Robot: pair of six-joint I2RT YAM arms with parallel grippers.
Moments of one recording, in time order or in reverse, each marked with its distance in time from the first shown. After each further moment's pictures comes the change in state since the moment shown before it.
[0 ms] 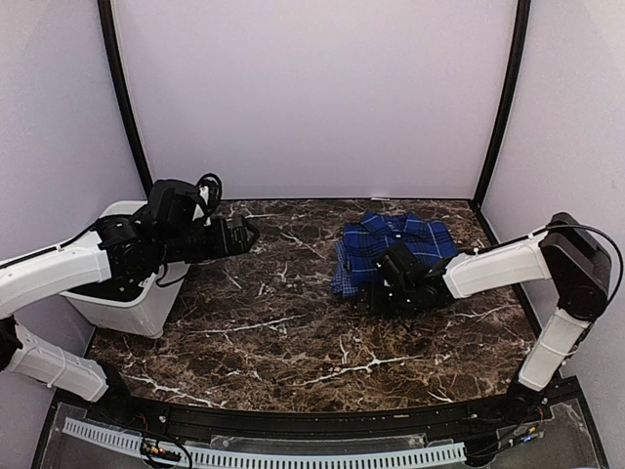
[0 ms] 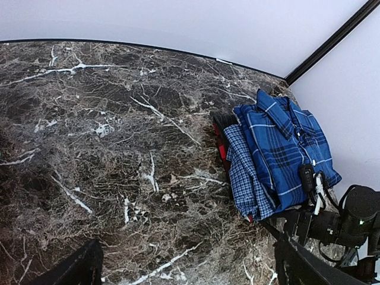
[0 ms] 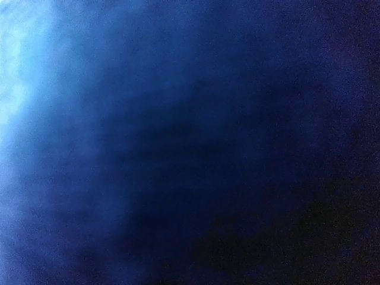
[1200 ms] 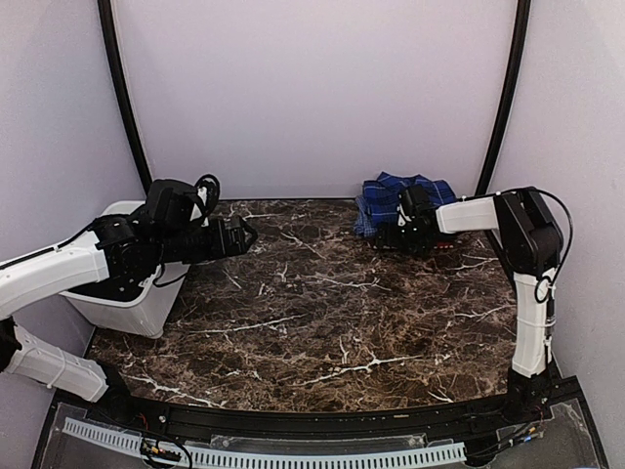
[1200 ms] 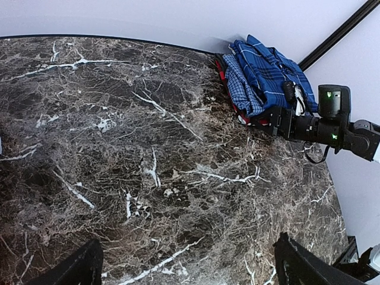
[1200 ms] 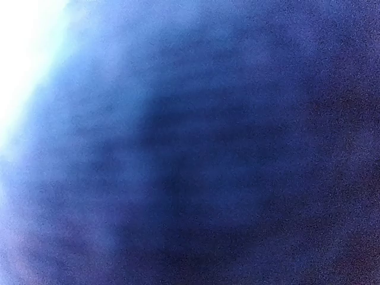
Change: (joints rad) left arm 0.011 -0.014 0.000 -0.026 0.016 -0.001; right arm -0.441 0.428 0.573 -0.068 -0.187 -0.359
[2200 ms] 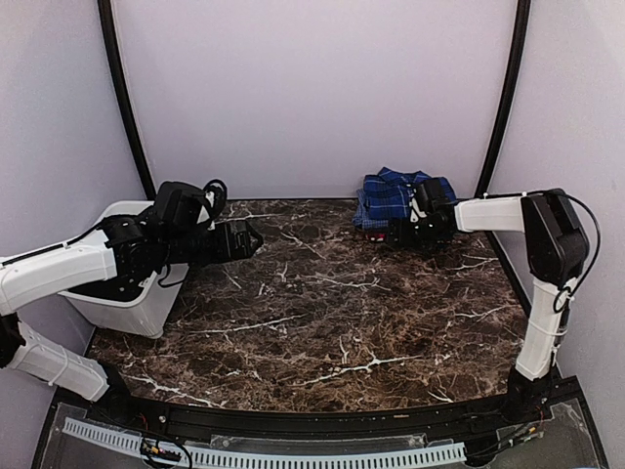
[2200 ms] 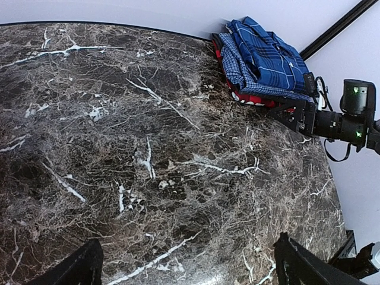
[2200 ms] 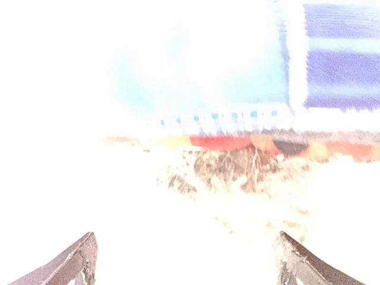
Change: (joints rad) left arm 0.000 0.045 0.002 0.008 0.040 -0.015; right arm -0.020 -0.151 -0.095 -0.045 -0.055 -0.007
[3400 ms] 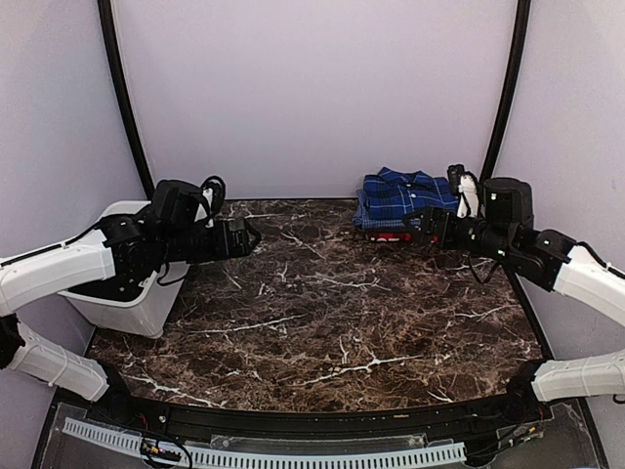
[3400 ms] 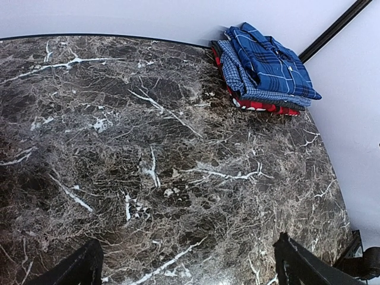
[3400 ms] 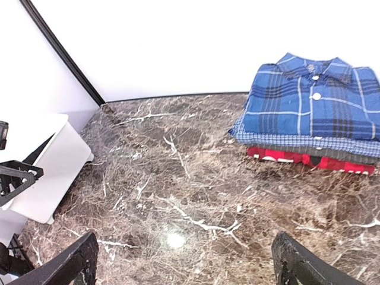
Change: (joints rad) left arm 0.007 0.003 0.007 0.008 -0.004 0.046; right arm 0.248 -0.947 -0.472 0.060 0.064 -0.018
